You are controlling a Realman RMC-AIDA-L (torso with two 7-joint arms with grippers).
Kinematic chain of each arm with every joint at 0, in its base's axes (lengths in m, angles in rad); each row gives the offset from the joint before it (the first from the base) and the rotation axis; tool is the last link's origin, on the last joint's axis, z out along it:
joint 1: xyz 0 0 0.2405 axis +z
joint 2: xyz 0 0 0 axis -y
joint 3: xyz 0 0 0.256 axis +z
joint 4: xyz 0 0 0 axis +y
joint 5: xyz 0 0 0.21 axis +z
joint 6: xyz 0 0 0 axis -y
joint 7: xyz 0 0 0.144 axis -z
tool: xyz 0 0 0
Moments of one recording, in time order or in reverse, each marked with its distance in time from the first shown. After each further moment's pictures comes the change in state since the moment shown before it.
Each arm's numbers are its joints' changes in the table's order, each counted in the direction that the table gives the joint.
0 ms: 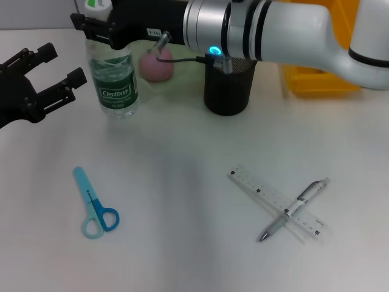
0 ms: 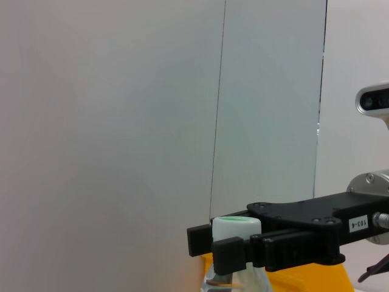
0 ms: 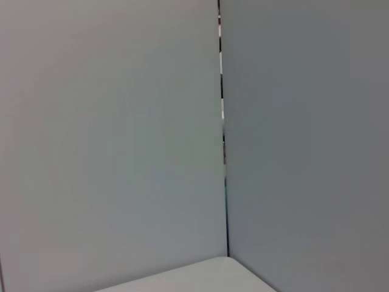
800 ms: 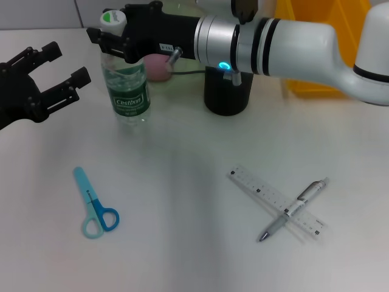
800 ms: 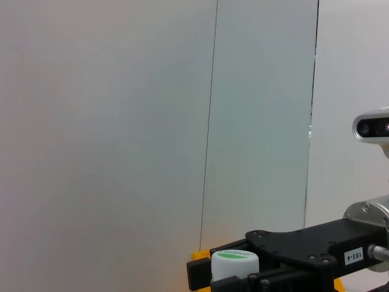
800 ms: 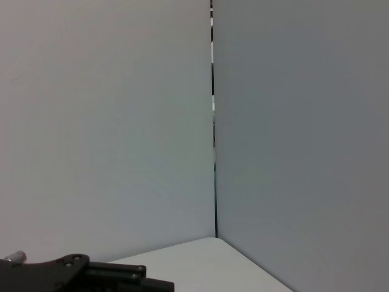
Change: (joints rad) left arm -0.007 0.004 0.000 0.000 0.004 -0.011 0.000; right arm -0.015 0.000 -0.044 0.063 0.098 0.010 0.115
